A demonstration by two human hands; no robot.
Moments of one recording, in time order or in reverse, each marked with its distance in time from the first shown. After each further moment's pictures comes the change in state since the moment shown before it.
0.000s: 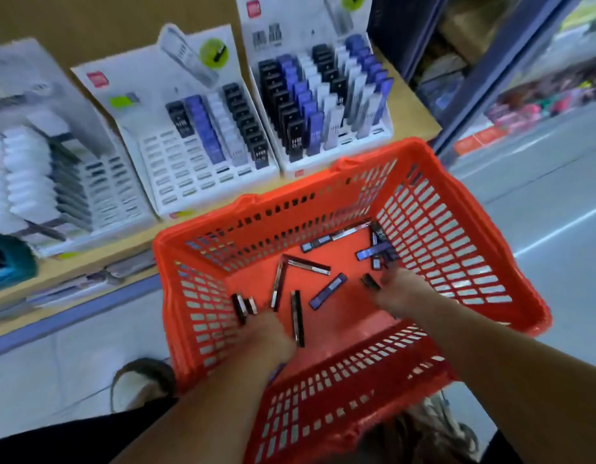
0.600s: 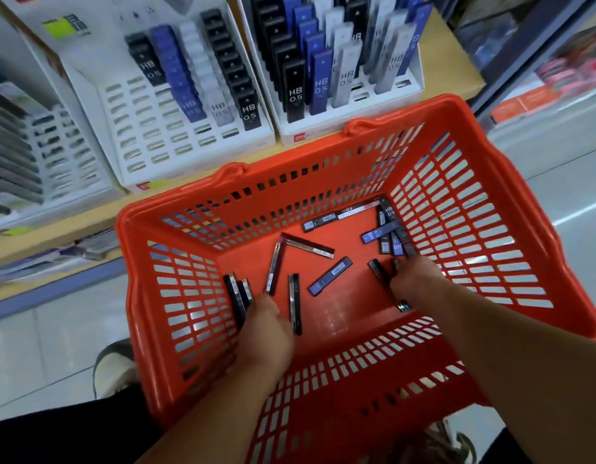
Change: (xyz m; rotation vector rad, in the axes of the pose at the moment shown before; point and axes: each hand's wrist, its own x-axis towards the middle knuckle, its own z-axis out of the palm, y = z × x) left_hand 0.006 0.004 0.049 -0.353 0.281 -0.011; right_hand 0.095 0.042 0.045 -0.140 -0.007 0.180
